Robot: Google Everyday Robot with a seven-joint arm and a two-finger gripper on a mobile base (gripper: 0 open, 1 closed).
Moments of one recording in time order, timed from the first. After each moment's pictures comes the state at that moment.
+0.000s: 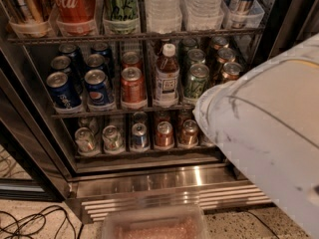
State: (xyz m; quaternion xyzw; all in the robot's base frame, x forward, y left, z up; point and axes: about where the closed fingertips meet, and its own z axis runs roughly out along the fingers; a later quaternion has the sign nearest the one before) arm 0.430 -0.104 0.913 -0.85 0.38 -0.32 0.16
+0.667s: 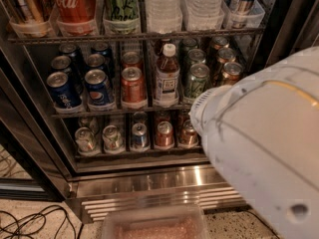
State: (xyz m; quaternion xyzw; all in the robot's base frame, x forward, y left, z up) arm 0.439 -0.094 0.910 -0.86 0.33 -0.35 0.15
